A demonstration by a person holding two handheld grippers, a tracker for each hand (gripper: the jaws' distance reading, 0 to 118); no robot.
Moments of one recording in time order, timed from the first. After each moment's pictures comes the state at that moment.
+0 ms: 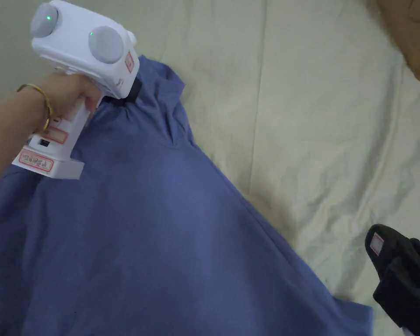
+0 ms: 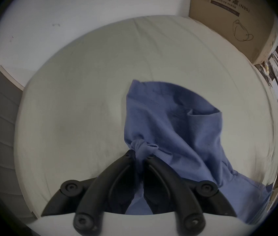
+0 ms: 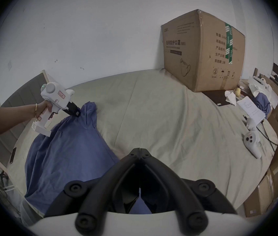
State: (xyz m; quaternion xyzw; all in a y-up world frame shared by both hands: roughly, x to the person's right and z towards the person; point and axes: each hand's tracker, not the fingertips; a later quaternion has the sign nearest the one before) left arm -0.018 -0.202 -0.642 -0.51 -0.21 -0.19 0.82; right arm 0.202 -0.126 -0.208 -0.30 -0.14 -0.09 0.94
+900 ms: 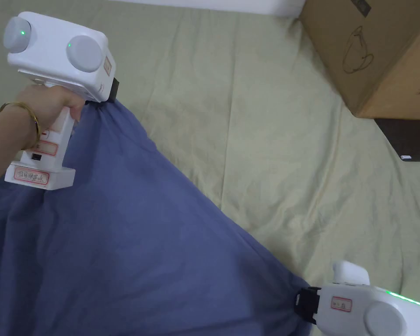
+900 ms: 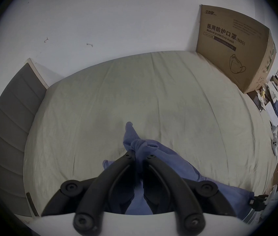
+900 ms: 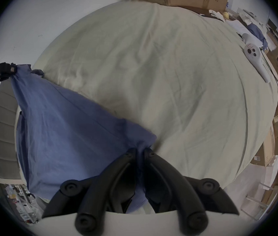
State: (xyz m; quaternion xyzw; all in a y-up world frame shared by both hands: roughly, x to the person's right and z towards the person) left arm -0.058 -0.097 -0.563 -0.43 -0.16 -0.13 0.88; right arm 0.234 -0.218 -0.191 -0.54 -0.18 -0.24 0.79
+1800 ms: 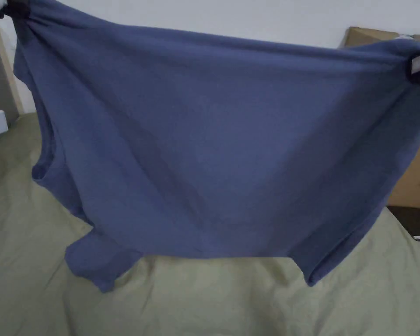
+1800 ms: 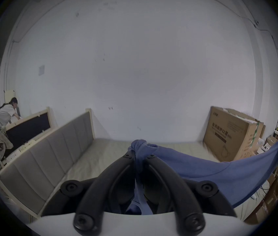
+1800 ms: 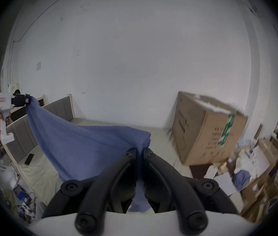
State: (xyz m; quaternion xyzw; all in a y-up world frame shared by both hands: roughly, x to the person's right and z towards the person) left arm -0.302 0.226 -0.376 -0.11 -0.08 0.02 0.99; right arm 0.206 0.227 -0.169 -0.15 -0.07 0.05 0.98
